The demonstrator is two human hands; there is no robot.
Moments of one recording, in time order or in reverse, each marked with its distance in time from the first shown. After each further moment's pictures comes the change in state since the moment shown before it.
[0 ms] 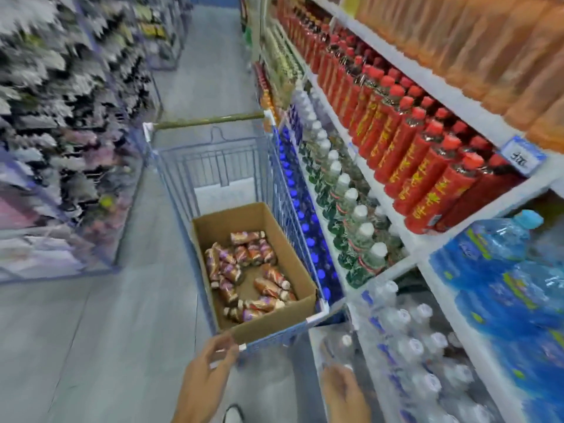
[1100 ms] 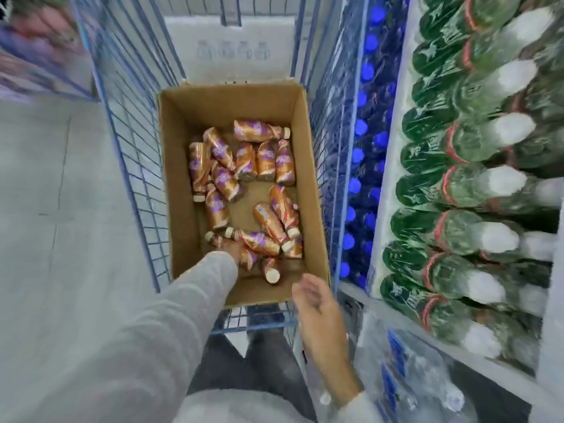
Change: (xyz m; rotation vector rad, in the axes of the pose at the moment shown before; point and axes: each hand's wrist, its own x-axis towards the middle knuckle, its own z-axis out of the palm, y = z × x) left_hand 0.356 -0.157 0.150 0.091 0.033 -1.094; right_hand 0.238 -0.119 0.131 -0.435 -0.479 0.208
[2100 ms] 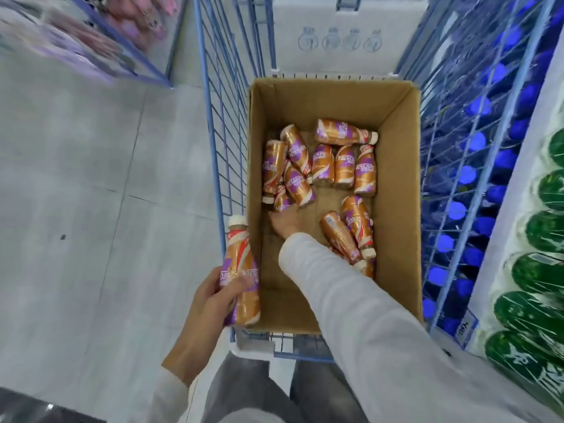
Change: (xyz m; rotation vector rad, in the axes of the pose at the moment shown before) left_hand -0.138 -0.056 -0.158 -0.509 -0.073 0.202; right_hand 0.231 -0.049 0.262 -0.531 -0.146 0.029
